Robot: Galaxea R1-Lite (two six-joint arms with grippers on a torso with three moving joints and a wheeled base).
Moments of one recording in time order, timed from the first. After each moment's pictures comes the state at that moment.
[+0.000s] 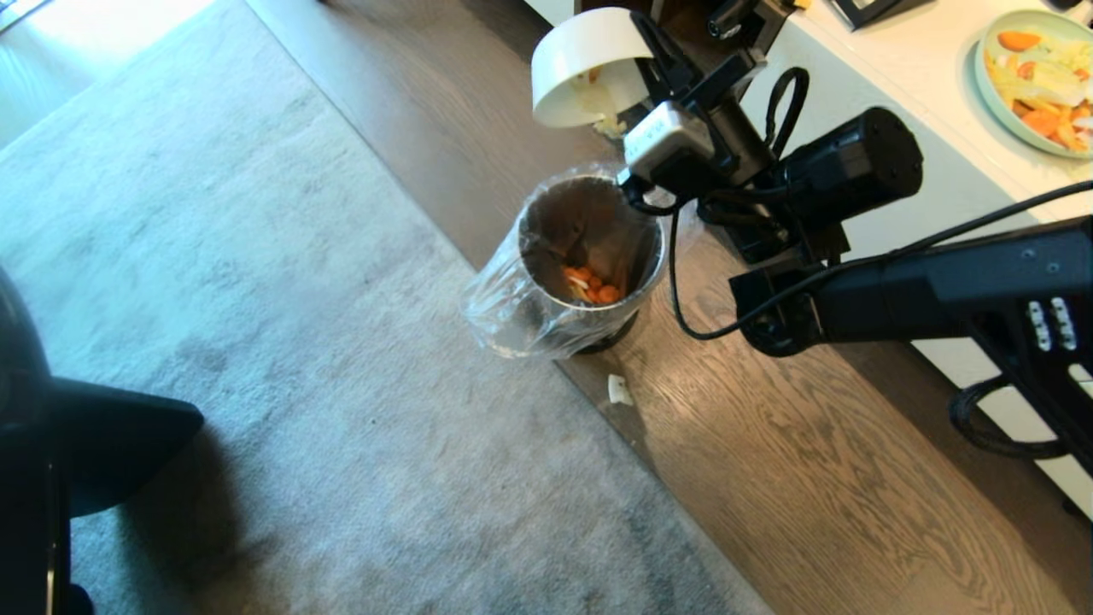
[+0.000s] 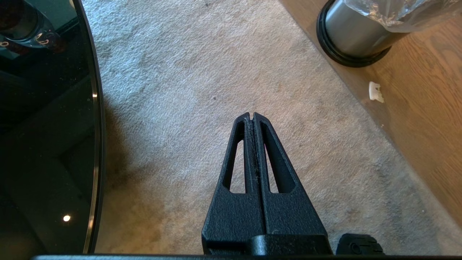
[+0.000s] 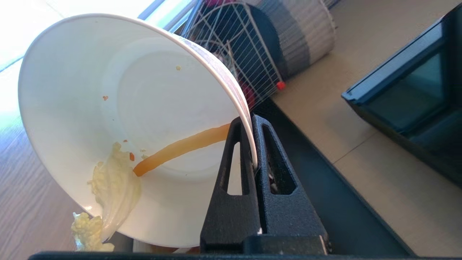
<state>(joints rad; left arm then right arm) 0.00 0.00 0.00 -0.01 0.01 -0.09 0.54 2.18 -1.64 -1.52 0.31 -1.22</state>
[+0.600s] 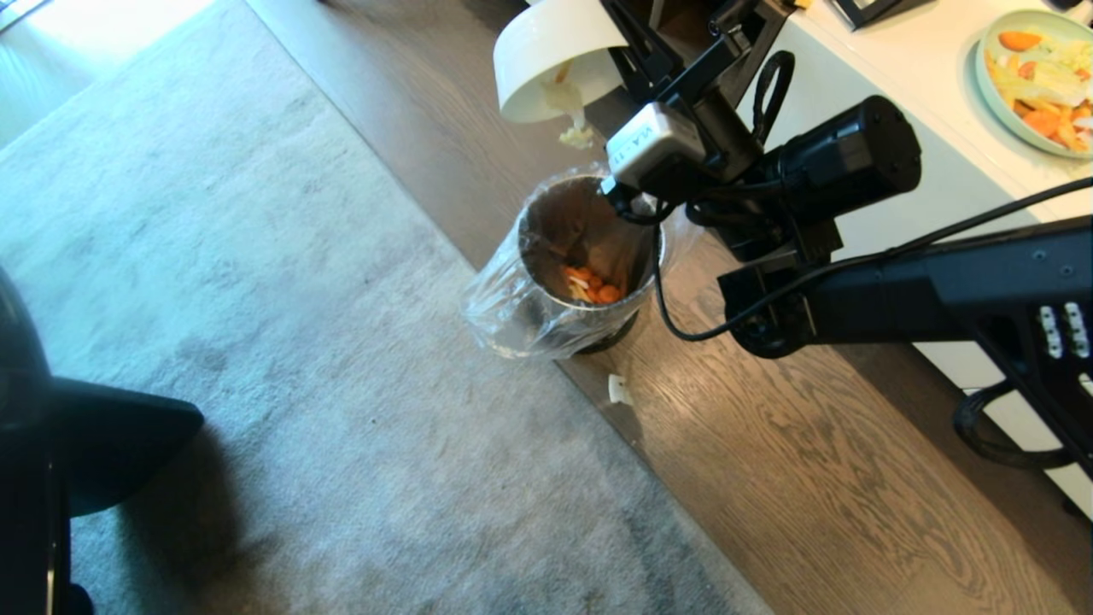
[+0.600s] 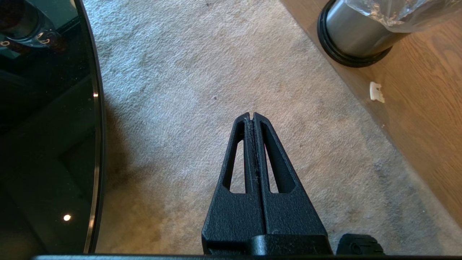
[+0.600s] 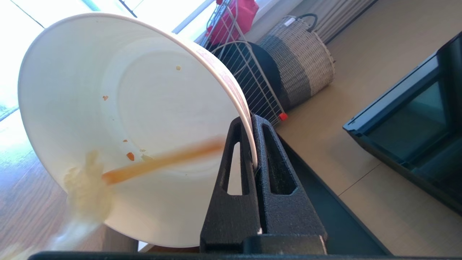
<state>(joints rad) 0.00 0.00 0.00 -0.01 0.01 -0.09 0.59 2.17 -1.66 -1.52 0.40 -1.23</state>
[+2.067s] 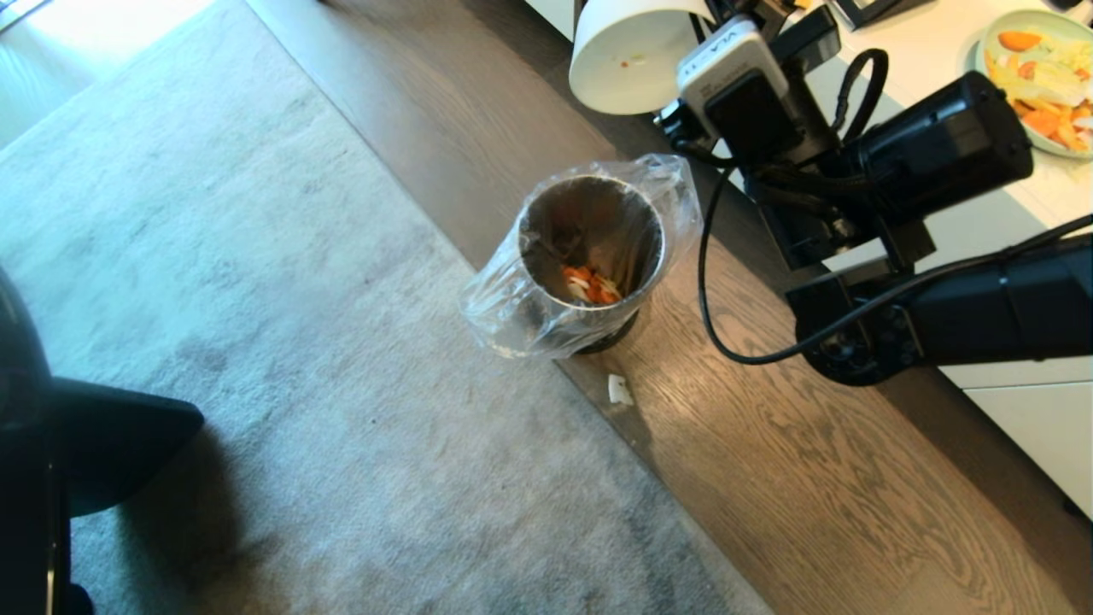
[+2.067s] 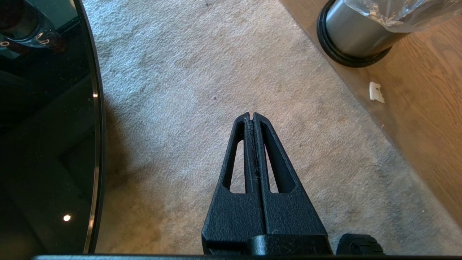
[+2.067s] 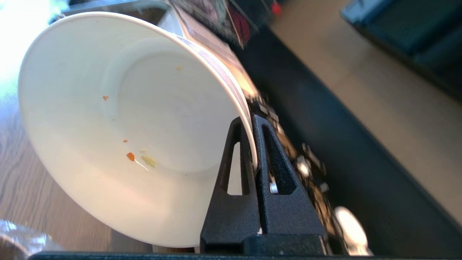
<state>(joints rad) 0.00 0.00 0.00 -0.01 0.01 -0.09 0.58 1.97 -1.36 -1.52 0.02 -1.15</state>
